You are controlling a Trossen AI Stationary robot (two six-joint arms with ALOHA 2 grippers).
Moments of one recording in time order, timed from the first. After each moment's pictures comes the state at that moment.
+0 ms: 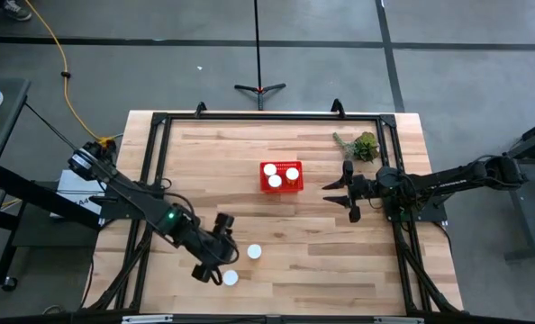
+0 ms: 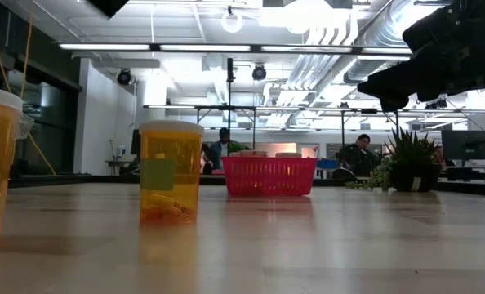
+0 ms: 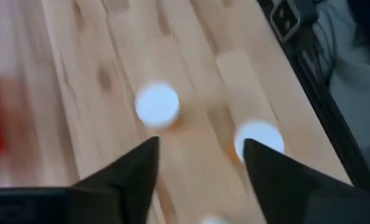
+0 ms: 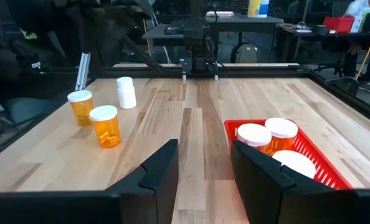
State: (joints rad) left arm -0.59 1.47 1.18 -0.67 -0.18 -0.19; right arm -0.01 0.79 0.06 0.62 -0.06 0.03
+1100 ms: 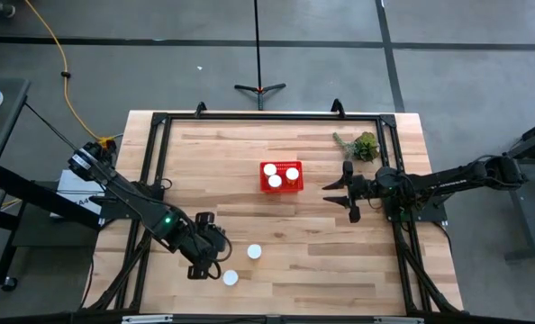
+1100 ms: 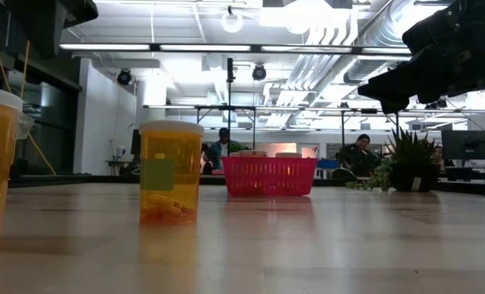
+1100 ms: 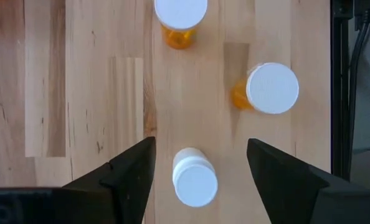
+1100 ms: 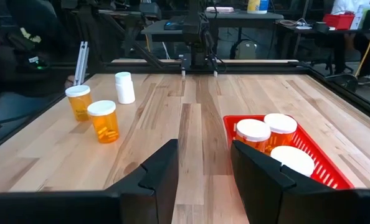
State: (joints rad) left arm -0.64 1.48 1.18 -0.89 -0.17 -0.61; right arm 0.00 0.79 0.06 0.61 -0.06 0.02
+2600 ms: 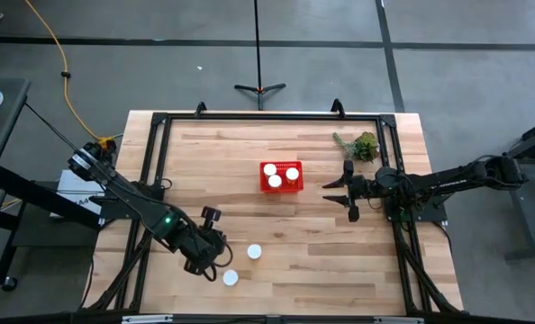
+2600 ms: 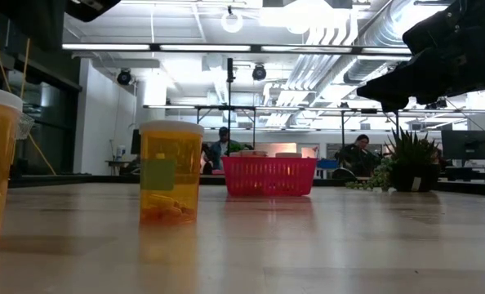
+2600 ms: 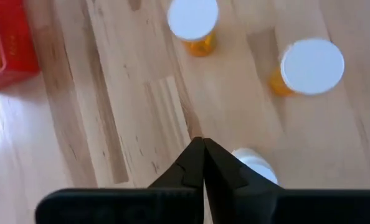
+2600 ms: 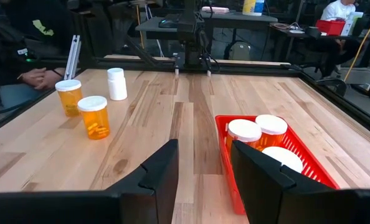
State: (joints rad) left arm -0.63 1.48 1.18 -0.92 -0.30 -0.30; right arm 0.00 0.79 0.06 0.60 -0.03 -0.03
